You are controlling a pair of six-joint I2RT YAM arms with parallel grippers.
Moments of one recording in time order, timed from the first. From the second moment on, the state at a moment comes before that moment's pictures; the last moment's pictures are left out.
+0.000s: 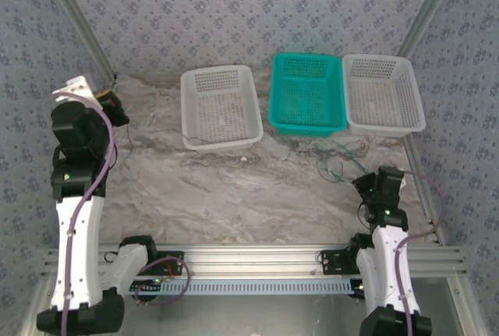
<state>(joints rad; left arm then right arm) 0.05 0.88 1.19 -0.46 0.02 -0.33 -0.19 0.59 0.34 -0.47 -0.05 0.79</state>
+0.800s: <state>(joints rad) -0.32 1.40 1.72 -0.21 0.20 -0.20 0.70 0.92 0.42 -0.34 0.26 0.76</state>
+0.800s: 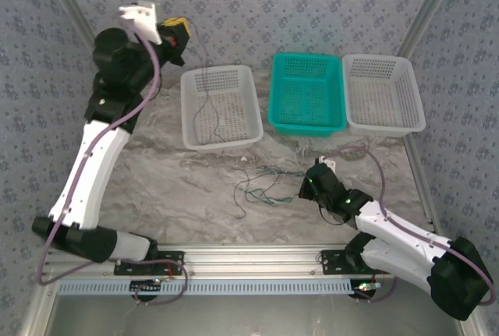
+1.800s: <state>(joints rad) -0.42 1.41 1.39 -0.29 -0.06 -0.22 0.67 0.82 0.57 -0.40 0.26 0.66</state>
